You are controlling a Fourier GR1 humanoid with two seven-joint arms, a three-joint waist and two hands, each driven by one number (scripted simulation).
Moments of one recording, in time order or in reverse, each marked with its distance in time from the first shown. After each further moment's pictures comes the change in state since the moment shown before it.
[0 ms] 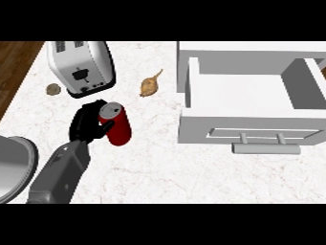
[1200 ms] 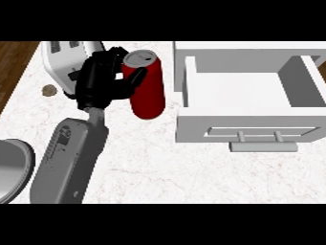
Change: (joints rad) left arm 0.018 -0.105 -0.358 -0.966 0.027 0.571 0.630; right arm -0.007 0.009 0.029 -0.030 0.004 -0.029 0.021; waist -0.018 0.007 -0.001
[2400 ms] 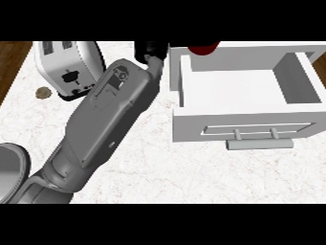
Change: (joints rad) left arm -0.544 -0.001 -0.159 0.401 0.146 0.307 0.011; right arm -0.069 -0.022 0.024 0.020 0.013 -0.028 0.024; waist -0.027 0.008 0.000
